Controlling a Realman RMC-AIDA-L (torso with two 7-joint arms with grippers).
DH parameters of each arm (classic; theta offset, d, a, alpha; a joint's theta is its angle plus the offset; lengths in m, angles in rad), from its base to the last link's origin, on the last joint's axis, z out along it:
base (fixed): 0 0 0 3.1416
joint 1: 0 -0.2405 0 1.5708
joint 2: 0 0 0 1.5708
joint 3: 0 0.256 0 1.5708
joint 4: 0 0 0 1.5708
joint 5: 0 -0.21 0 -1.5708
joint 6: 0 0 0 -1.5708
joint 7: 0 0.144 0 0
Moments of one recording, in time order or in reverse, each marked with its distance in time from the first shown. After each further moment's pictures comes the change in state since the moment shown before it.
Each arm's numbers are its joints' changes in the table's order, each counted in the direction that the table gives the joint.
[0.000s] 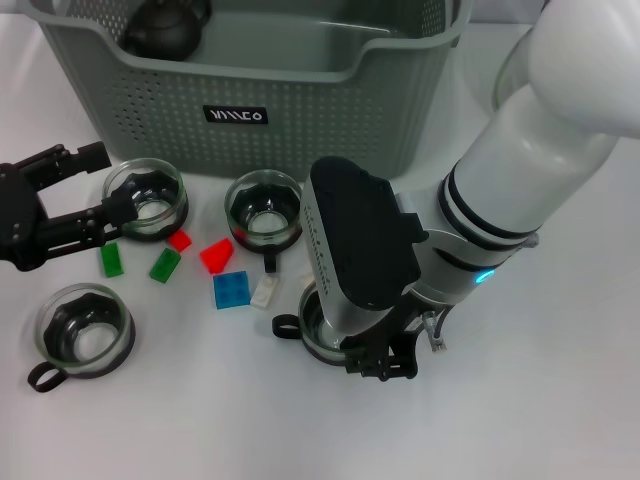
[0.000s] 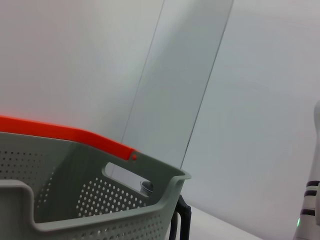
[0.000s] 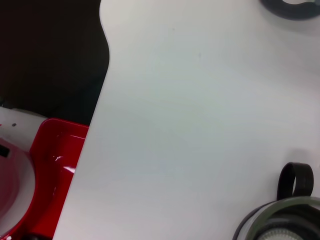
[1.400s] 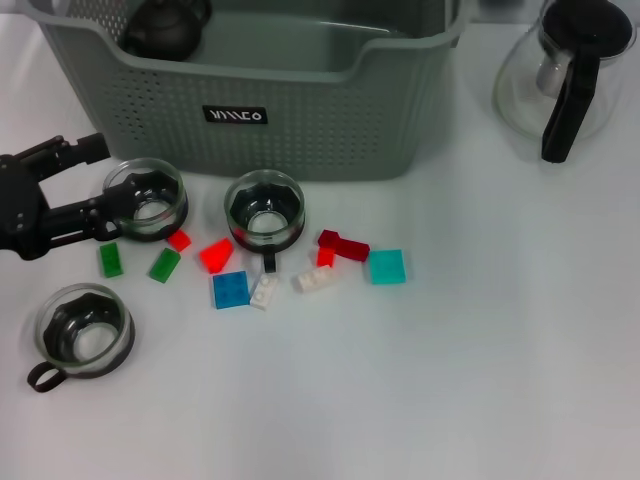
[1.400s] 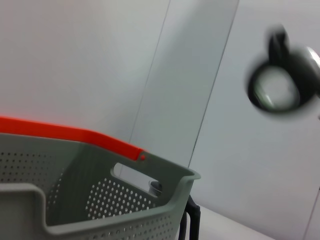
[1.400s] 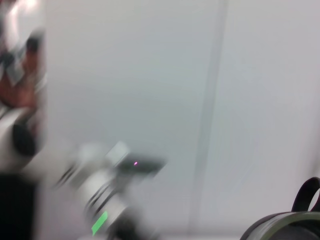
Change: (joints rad) left arm 0.011 0.000 -0.001 0.000 0.004 0.026 0.007; right arm 0.155 -0.014 1.057 0.223 -0.558 0.346 -0.237
